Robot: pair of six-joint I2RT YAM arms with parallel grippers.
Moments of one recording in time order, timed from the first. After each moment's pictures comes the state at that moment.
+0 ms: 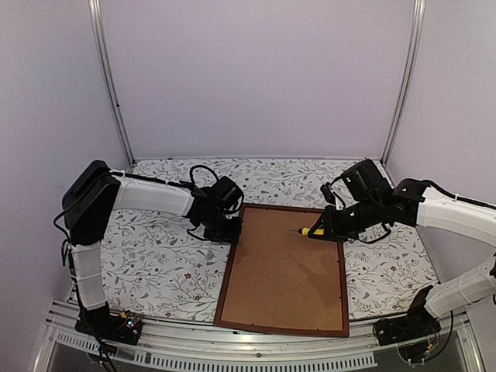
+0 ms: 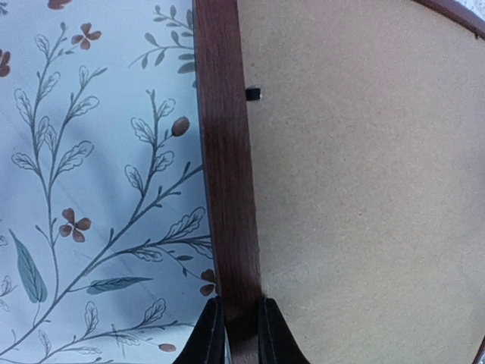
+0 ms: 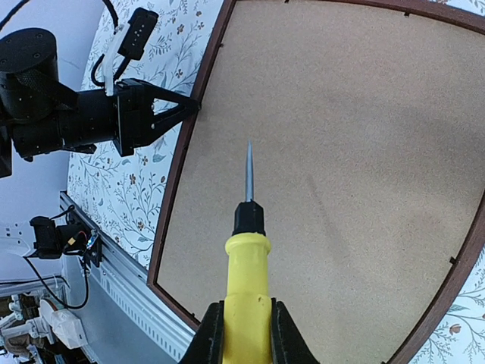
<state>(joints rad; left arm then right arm) -0.81 1.99 1.30 -0.45 -0.01 -0.64 0.76 1.26 0.96 -0.58 -0.24 0.71</state>
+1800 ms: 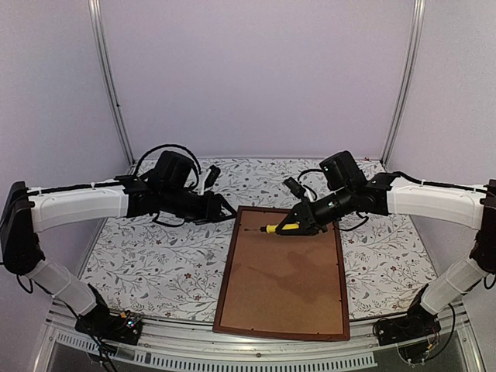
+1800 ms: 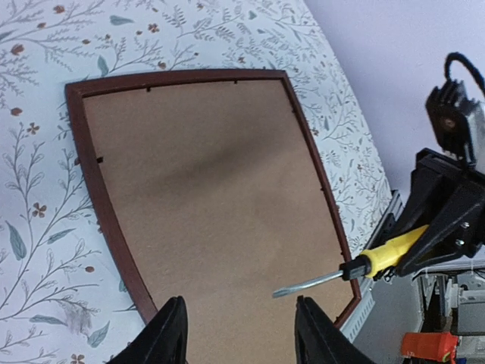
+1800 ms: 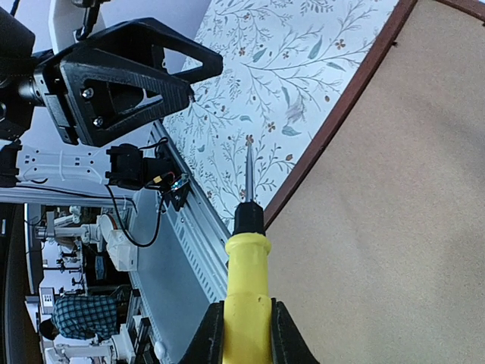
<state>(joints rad) -0.73 1.49 1.02 -0.25 0.32 -0.60 0.74 1.50 1.07 -0.34 -0.69 0.59</state>
